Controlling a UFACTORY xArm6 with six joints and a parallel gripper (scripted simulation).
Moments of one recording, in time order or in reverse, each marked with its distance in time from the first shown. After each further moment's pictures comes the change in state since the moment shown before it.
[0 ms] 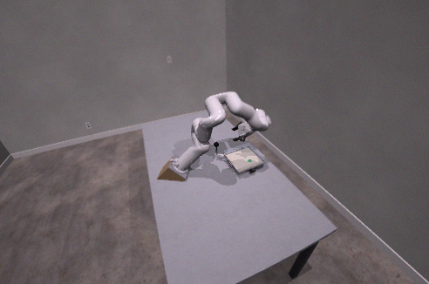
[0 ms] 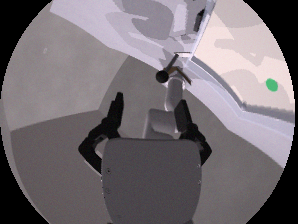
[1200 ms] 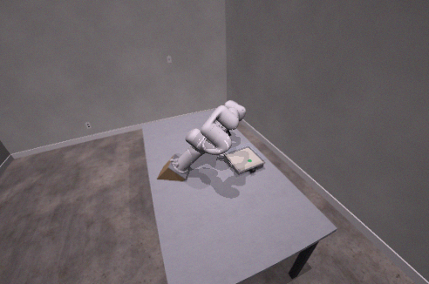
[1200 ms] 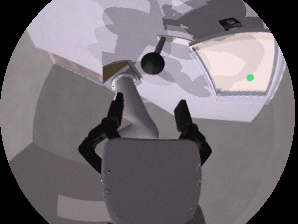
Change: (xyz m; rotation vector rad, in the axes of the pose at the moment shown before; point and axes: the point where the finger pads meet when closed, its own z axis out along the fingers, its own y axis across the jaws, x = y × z) arm -0.084 0.028 0.095 -0.694 0.149 -0.504
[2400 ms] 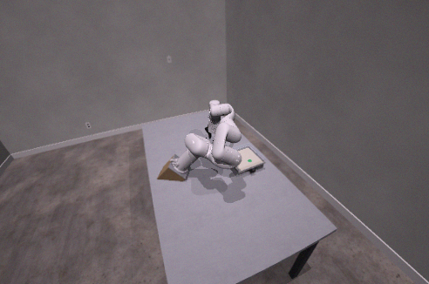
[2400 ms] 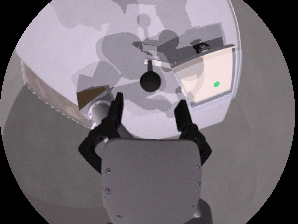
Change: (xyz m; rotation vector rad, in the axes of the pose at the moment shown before) arm 0.012 -0.016 0.011 -0.298 0.395 -0.235
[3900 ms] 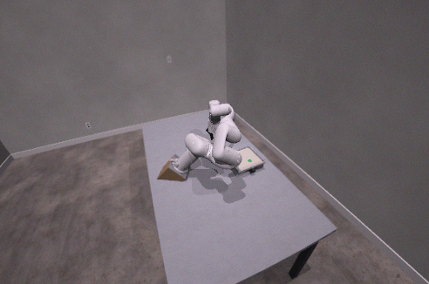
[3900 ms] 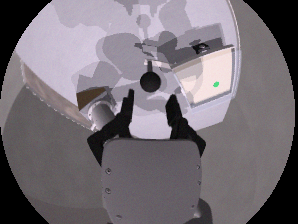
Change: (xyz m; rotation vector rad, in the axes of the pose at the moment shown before) arm 0.001 0.000 0.000 -0.004 0.008 -0.003
